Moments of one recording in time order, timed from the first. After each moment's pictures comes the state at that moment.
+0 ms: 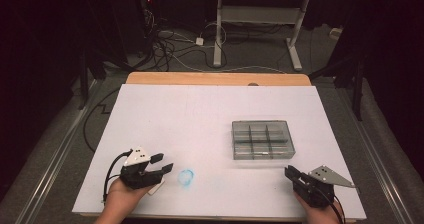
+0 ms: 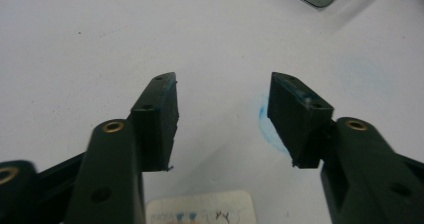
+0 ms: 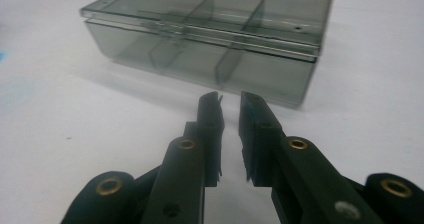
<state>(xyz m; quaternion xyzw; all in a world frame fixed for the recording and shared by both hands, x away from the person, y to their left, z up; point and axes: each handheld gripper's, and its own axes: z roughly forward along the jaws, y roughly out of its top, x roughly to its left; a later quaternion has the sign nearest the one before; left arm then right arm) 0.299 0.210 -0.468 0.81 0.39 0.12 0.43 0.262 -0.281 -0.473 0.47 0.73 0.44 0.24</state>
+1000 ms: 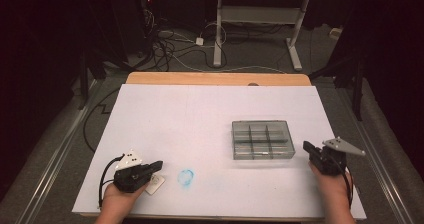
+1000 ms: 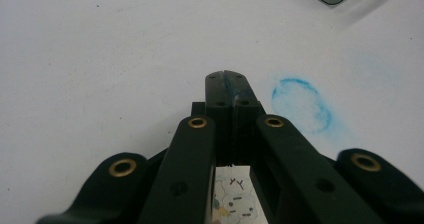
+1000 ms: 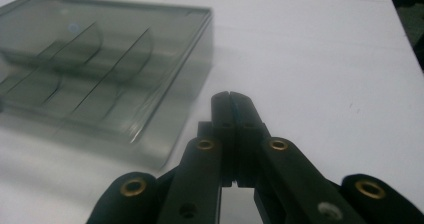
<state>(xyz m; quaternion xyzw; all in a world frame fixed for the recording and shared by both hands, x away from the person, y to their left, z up) 0.288 0.230 -0.477 0.79 0.40 0.11 0.44 0.341 -0.329 -0.459 0.52 0.70 0.40 0.28</state>
